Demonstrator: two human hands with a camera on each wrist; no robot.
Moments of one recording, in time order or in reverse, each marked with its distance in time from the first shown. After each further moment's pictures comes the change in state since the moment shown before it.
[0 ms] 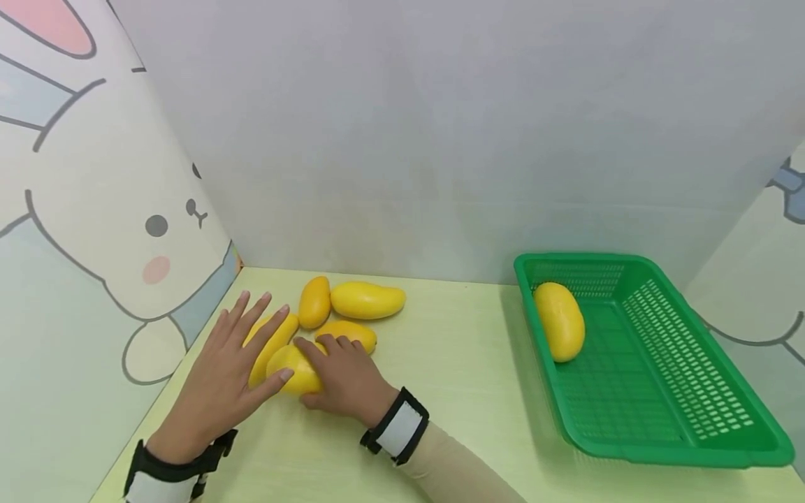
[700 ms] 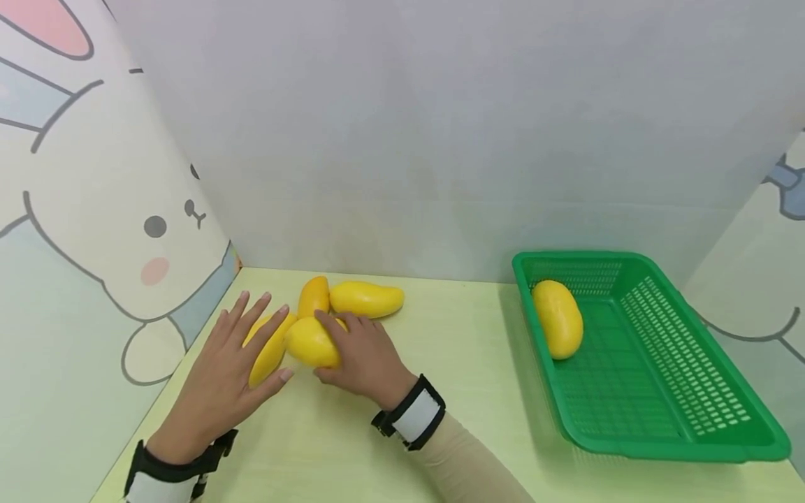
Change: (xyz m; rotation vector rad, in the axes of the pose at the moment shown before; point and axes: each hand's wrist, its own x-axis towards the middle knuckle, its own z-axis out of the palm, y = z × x) left_hand 0.000 0.000 0.000 -0.005 0.006 -0.004; right_hand -0.005 0.023 -0.028 0.050 0.151 0.083
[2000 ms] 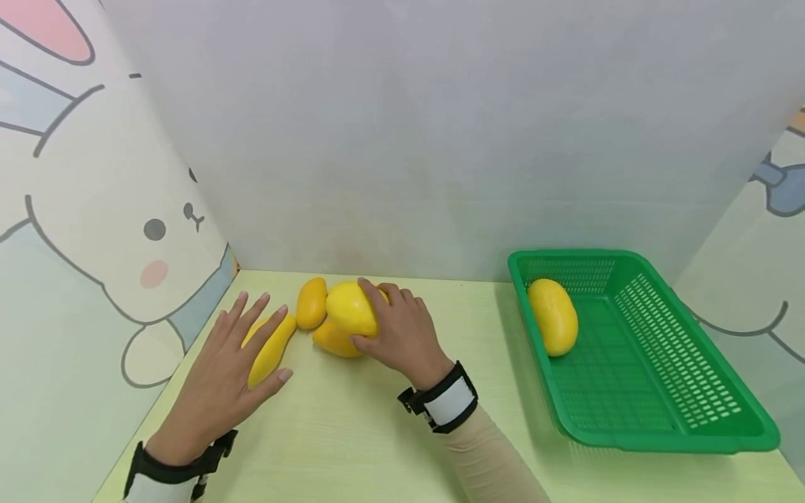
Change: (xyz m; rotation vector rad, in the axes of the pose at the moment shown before) left_hand -0.001 0.003 -0.005 -0.005 -0.001 0.004; right_hand -0.011 0.033 -0.045 -0.057 0.129 0.167
